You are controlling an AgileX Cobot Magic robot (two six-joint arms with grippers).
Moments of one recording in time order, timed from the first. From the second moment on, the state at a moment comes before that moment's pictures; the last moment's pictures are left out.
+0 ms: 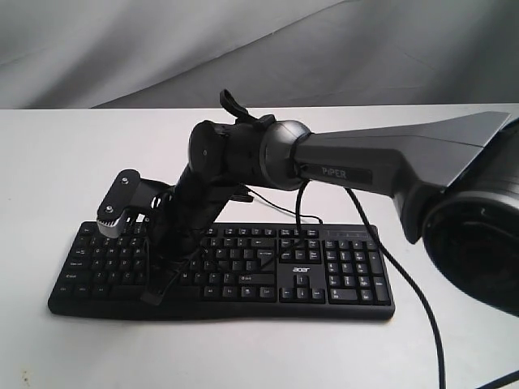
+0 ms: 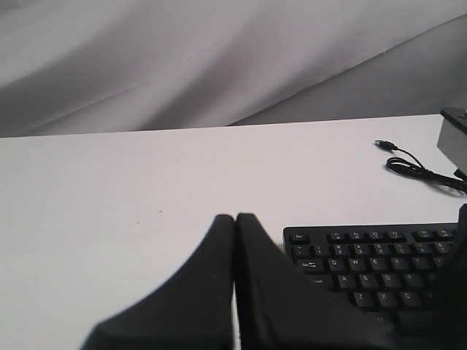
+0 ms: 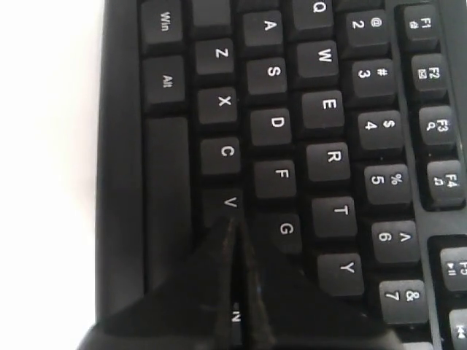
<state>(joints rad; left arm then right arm) 0.10 0.00 0.00 0.12 0.27 -0.07 0.80 2.33 -1.75 0.51 0.78 -0.96</state>
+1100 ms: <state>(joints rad) 0.10 0.00 0.00 0.12 0.27 -0.07 0.69 2.19 -1.54 0.48 0.65 -0.94</state>
